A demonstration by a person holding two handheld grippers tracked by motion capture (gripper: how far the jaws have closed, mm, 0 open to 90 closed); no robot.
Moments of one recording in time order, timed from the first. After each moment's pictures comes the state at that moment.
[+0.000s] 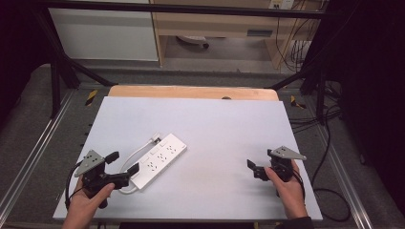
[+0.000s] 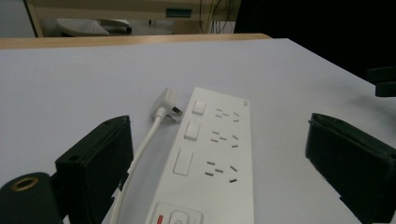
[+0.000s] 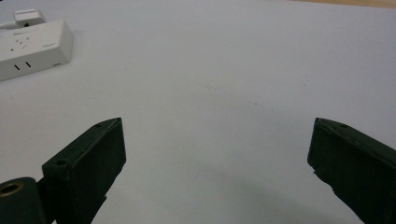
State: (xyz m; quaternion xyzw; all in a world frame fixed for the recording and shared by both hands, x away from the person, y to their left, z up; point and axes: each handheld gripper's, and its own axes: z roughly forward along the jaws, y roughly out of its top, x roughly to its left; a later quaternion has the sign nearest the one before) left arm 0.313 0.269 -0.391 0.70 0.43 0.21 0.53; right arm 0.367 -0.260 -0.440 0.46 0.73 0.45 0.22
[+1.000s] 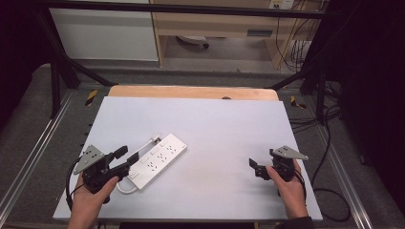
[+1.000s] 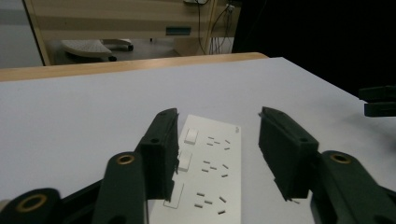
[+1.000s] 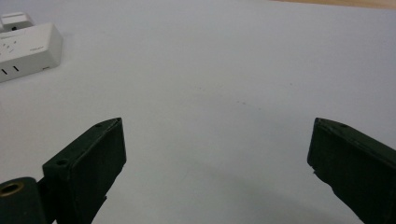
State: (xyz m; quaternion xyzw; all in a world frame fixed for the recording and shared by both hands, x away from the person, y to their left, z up) left arm 0.314 0.258 -0.369 0.68 0.42 0.23 0.55; right arm 0.367 -0.265 -0.439 0.48 0.72 0.45 0.23
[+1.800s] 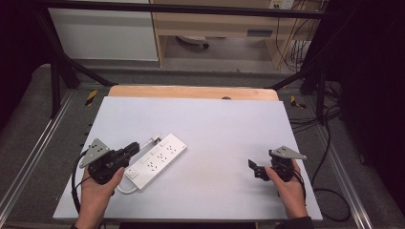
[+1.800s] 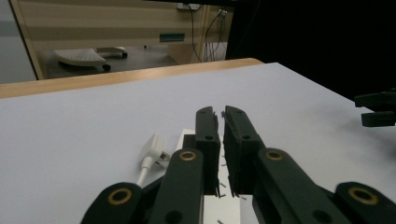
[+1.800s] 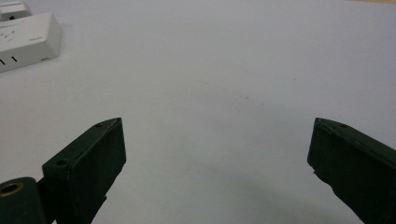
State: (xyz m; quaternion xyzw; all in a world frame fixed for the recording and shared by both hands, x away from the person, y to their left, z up) left arm 0.328 0.249 -0.364 0.69 0.41 0.23 0.56; right arm 0.368 -0.262 -0.440 0.47 0.73 0.44 0.23
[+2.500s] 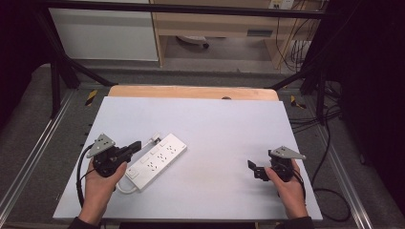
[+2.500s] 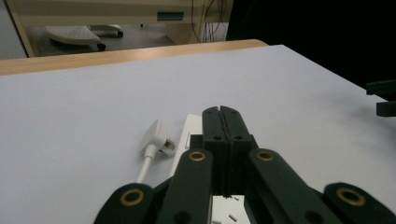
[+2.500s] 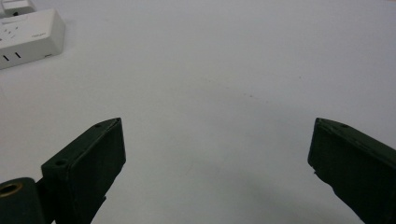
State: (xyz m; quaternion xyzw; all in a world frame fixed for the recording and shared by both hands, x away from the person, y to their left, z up) left arm 0.351 0.250 -0.374 0.71 0.42 0.20 0.53; right arm 0.368 -0.261 -0.441 0.47 0.74 0.44 0.22
